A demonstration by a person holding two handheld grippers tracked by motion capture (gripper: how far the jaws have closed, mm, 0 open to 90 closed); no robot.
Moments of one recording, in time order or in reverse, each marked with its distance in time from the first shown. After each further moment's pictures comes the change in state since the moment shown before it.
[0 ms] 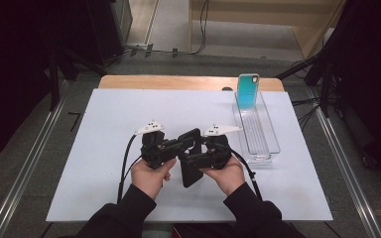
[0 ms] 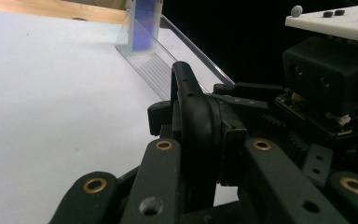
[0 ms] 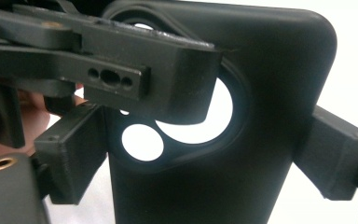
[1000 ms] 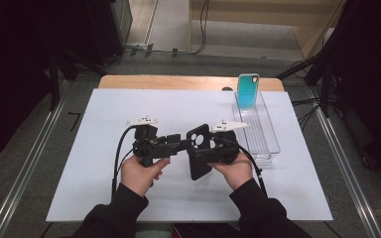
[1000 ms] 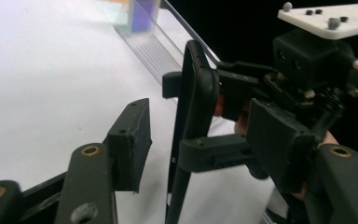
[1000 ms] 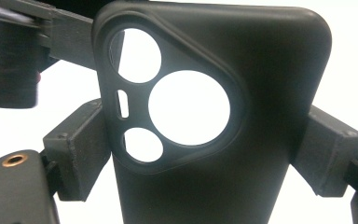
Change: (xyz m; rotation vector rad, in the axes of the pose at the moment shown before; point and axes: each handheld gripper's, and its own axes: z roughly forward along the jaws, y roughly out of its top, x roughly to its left) left arm 0.006 0.017 -0.017 0.101 -0.026 -0.061; right arm -0.019 0.002 -0.011 0.005 -0.066 -0.008
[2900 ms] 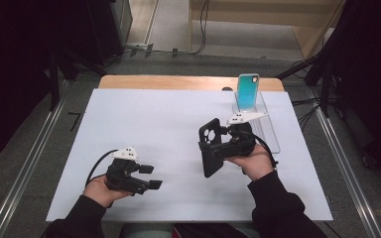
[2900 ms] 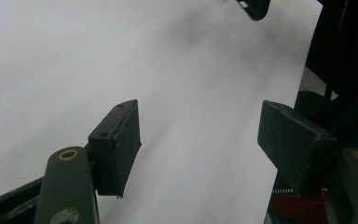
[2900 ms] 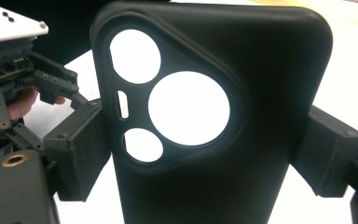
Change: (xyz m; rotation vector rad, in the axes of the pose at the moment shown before) left arm 0.055 -0.070 -0.047 0.320 -0.014 0.273; right arm -0.023 0.017 -0.037 0.019 0.092 -0.055
